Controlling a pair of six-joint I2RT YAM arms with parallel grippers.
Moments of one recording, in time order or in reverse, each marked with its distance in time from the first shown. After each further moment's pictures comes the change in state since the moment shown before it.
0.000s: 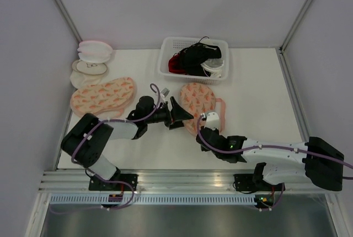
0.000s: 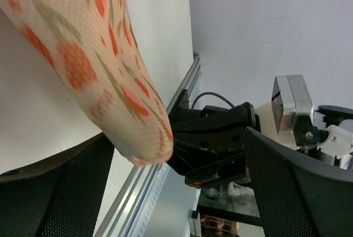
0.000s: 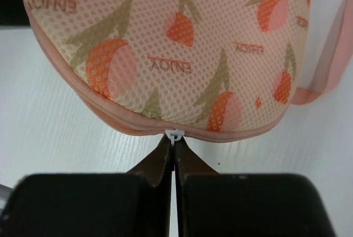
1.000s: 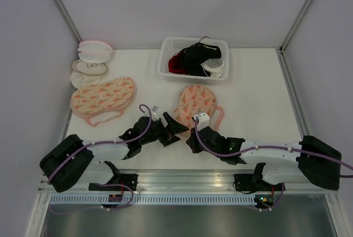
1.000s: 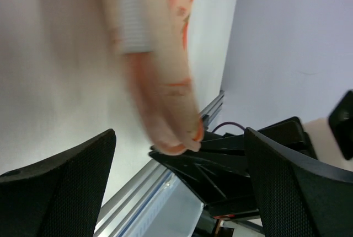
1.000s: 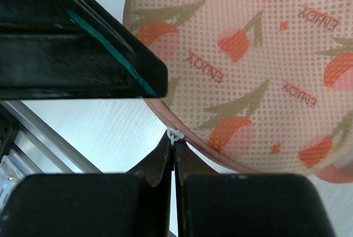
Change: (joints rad) left arm -0.206 -0.332 -0.257 -0.210 -0.486 -0.152; right arm -0.003 0.045 -0.070 0.386 -0.263 -0.108
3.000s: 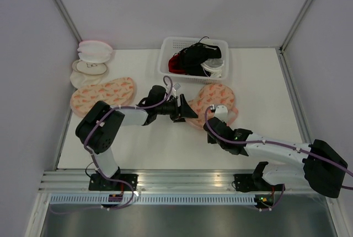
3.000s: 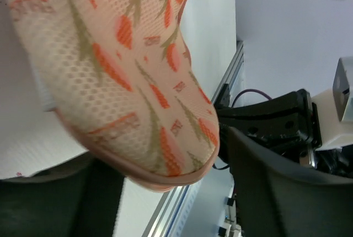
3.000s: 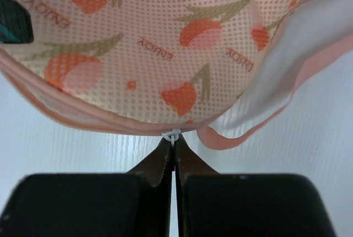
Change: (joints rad) left arm 0.194 0.467 0.500 -0.127 0.510 0.429; right arm -0.192 -0.053 0.068 -0.404 0.185 0.071
